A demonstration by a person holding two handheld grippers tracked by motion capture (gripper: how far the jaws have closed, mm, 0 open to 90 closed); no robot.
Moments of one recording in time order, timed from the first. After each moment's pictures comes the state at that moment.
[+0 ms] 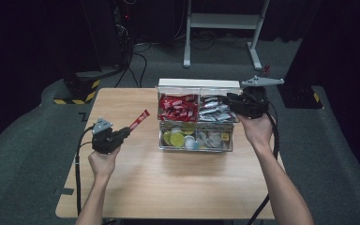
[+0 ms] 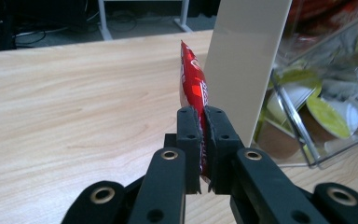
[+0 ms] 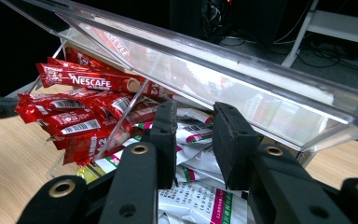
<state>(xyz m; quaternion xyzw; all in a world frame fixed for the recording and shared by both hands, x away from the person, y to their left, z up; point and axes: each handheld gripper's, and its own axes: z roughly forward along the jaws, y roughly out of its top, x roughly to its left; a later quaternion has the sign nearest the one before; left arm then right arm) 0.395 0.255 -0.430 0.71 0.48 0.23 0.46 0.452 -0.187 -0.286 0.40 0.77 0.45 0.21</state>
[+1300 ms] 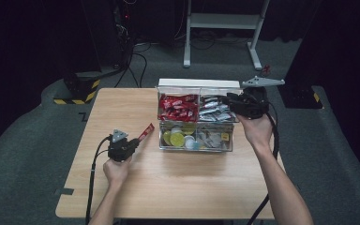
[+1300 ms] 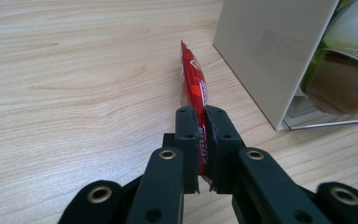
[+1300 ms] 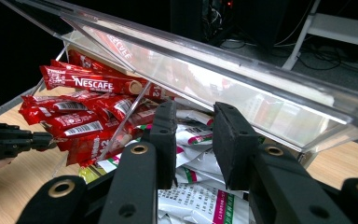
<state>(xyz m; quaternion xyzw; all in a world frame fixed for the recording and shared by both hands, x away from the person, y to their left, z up) 0.409 0.232 -0.498 0.72 0.52 0.22 0.41 0.450 -0.187 -0.285 0.40 0.77 0.46 0.21</state>
